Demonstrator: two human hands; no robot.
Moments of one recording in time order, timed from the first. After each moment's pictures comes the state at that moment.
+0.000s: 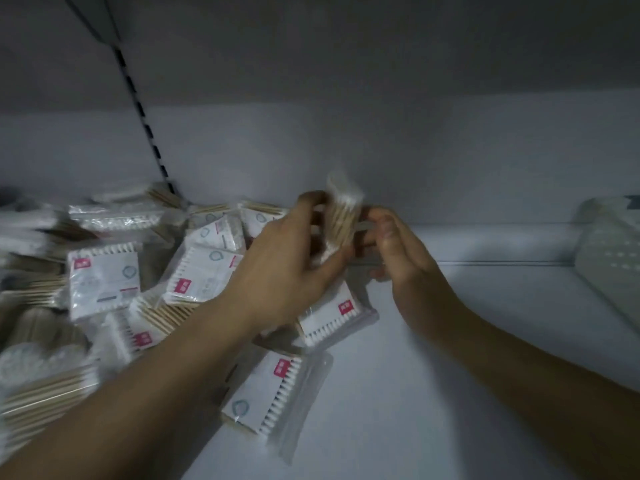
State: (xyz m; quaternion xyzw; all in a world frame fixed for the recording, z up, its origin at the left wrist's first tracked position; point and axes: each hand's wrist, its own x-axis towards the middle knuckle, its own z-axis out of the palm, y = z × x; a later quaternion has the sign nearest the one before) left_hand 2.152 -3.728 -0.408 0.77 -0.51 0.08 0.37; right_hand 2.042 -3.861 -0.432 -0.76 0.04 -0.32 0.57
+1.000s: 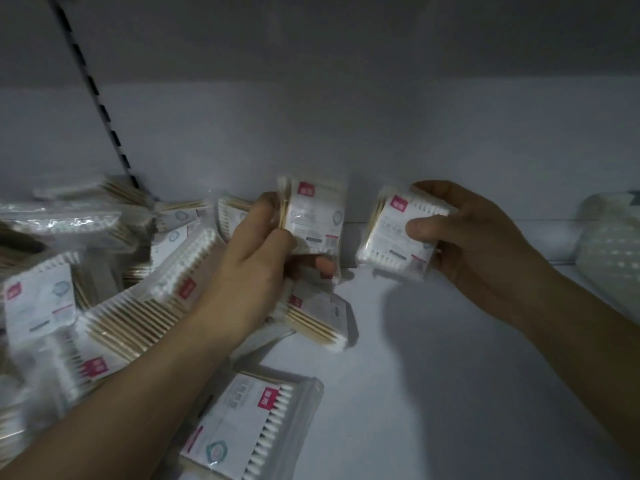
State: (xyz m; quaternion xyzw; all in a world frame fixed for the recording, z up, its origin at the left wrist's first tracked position) left_hand 2.160 -3.731 -0.427 0.61 -0.36 -0.16 0.69; right_hand 2.028 -3.926 -0.410 -0.63 0.10 -0.27 0.72
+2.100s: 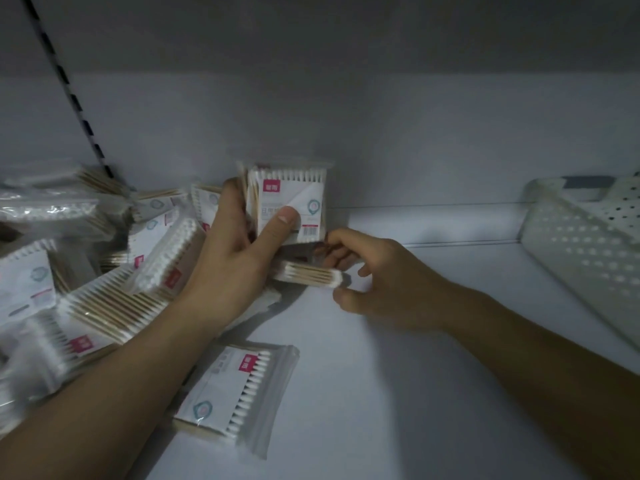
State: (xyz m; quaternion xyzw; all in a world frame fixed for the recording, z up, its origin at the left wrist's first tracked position) left_hand 2.160 -3.733 -0.436 0.63 -0.41 -0.05 0.66; right_hand 2.024 -3.892 -0.446 -0.92 0.02 -0.19 0.33
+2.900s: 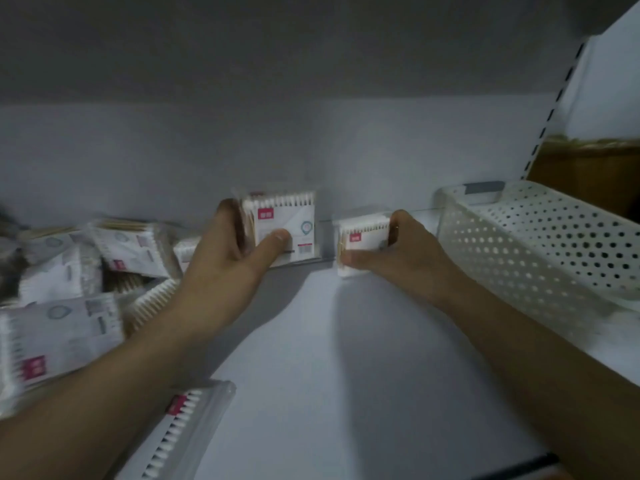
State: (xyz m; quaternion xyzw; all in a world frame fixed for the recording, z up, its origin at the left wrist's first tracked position) left_hand 2.120 -3.789 -0.421 0.69 -0.43 -0.07 0.58; right_hand 1.962 -3.979 -0.439 -0.81 0.33 -0.31 0.37
